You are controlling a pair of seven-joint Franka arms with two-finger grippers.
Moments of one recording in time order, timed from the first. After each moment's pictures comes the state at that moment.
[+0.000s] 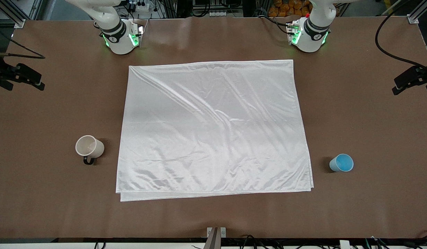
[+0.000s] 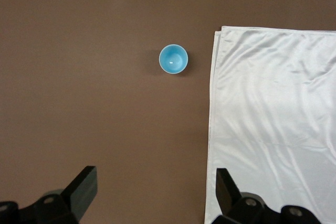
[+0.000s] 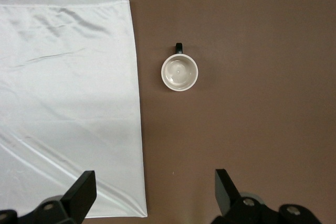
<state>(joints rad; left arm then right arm) 0.00 0.00 0.00 -1.50 0.03 1.57 -0.06 -0.08 -0.02 0.05 -1.55 0.00 1.51 -0.02</state>
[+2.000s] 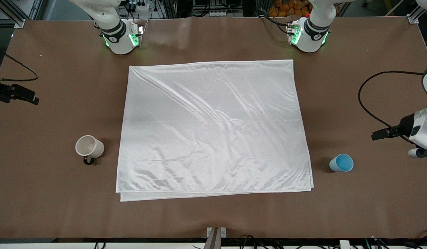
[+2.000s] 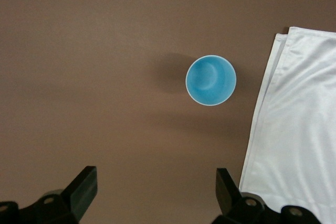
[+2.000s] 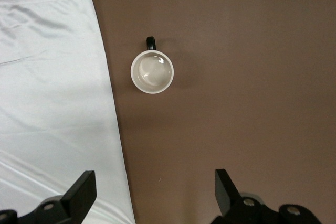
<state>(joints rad) 0.08 0.35 0.04 -1.61 -0.01 1.91 -0.04 -0.18 0.08 0.04 -1.61 0.00 1.61 -0.06</state>
